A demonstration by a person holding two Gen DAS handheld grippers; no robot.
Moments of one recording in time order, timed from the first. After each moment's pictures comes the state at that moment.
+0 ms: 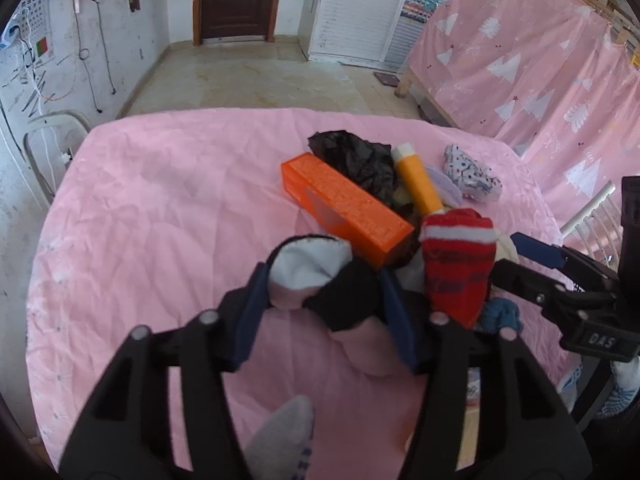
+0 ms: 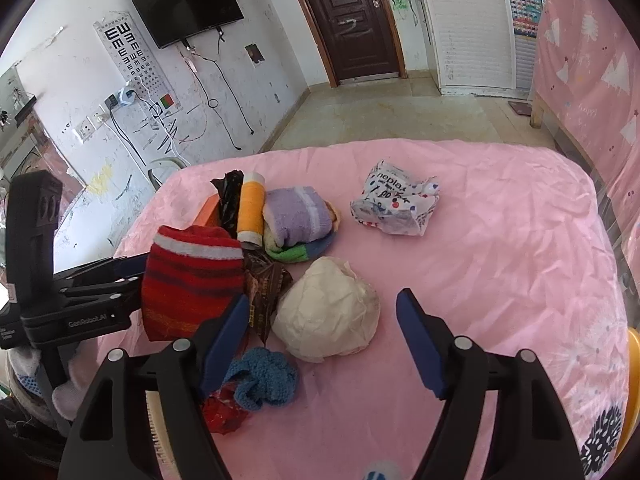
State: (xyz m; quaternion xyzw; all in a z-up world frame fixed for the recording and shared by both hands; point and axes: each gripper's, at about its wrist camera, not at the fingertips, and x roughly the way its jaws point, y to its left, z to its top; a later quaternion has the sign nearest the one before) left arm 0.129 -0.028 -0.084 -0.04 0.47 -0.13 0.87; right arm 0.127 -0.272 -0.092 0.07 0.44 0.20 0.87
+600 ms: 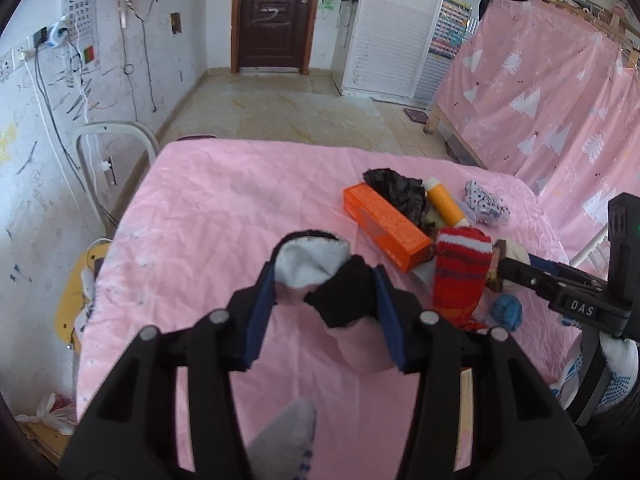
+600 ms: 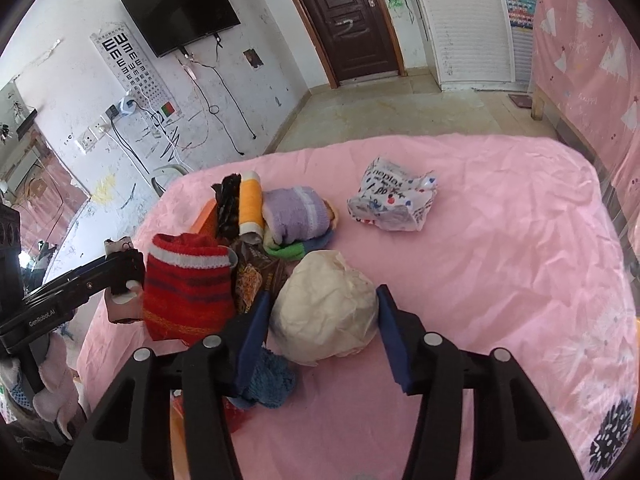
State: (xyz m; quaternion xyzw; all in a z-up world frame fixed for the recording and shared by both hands) left arm 0.091 0.012 -0.044 -0.05 0.42 -0.07 0.91; right arm 0.121 -0.288 -0.085 0.09 0.43 0.21 0.88
